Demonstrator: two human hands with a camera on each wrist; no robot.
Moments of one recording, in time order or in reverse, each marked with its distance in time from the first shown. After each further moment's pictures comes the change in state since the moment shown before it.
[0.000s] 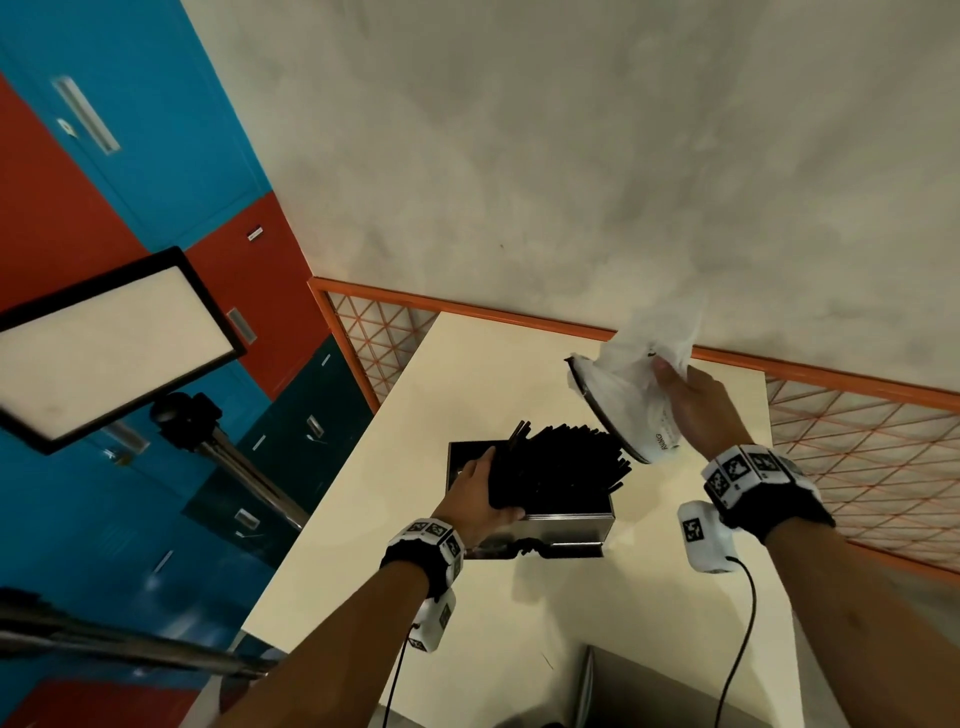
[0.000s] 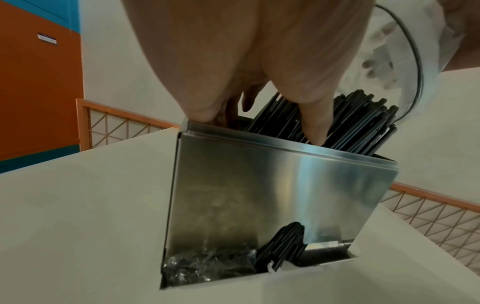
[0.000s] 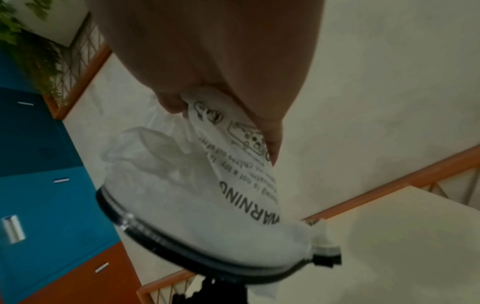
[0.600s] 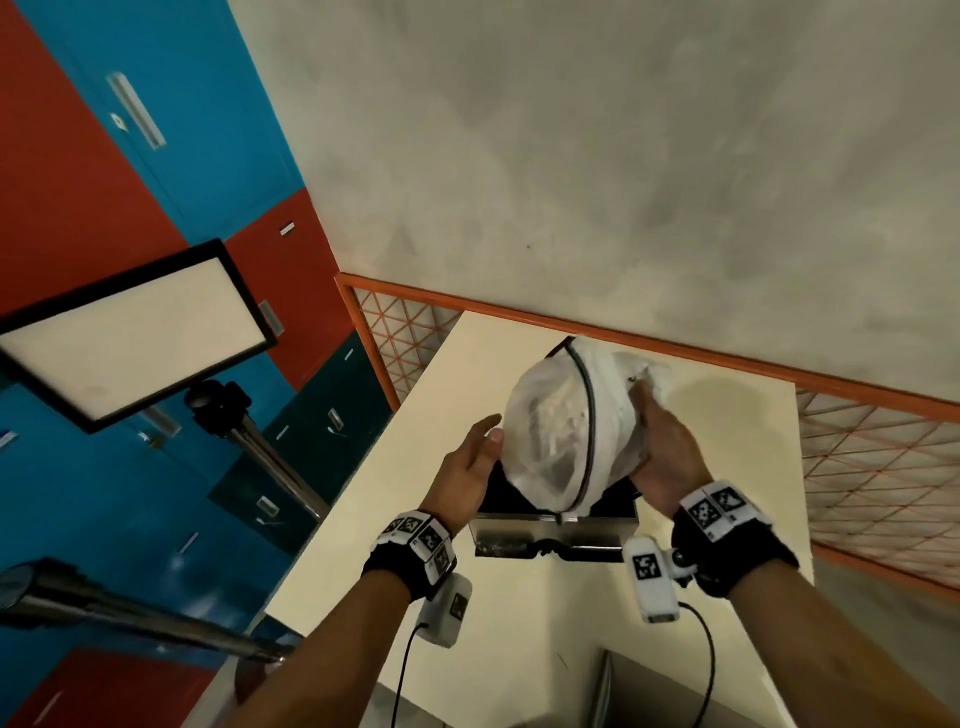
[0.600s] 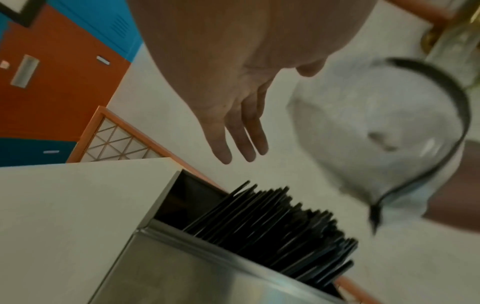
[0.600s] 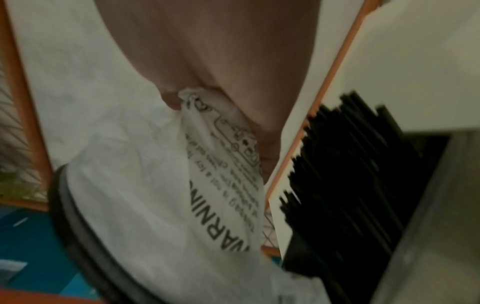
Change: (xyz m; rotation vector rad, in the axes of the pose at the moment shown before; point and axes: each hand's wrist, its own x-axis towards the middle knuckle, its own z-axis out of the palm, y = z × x) left_hand -0.044 0.021 -0.056 -0.570 0.211 0.121; right_hand -0.040 -0.015 0.076 0.880 -0.185 0.292
